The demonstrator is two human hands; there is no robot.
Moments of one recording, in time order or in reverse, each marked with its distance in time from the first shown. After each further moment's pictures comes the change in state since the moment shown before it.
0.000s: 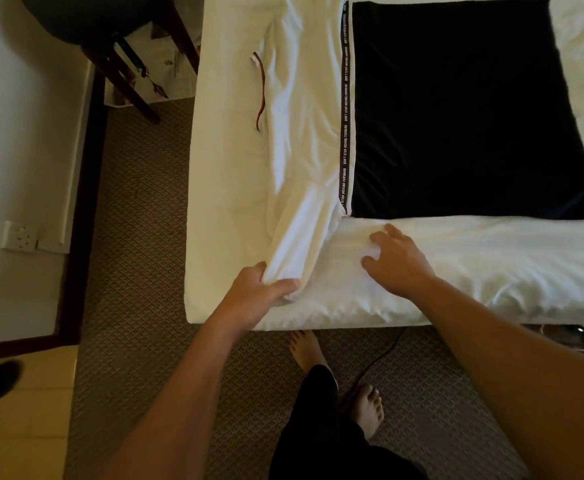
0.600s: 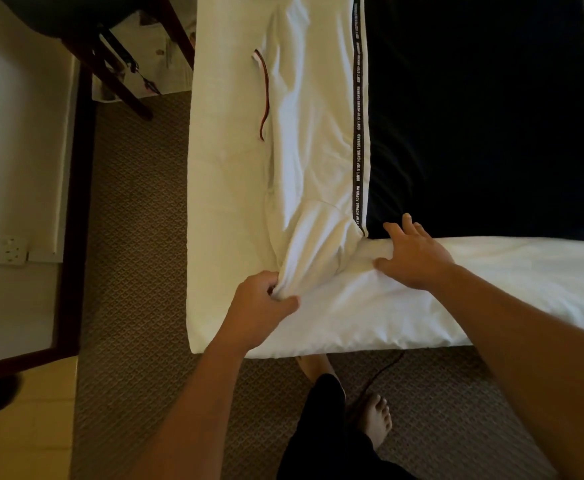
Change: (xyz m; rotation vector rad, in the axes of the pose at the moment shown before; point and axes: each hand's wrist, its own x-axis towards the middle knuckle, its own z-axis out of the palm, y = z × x) left_hand 0.050 -0.001 -0.017 0.230 0.056 0.159; right_hand 0.069 0.002 -0.017 -0.255 -0.116 -0.006
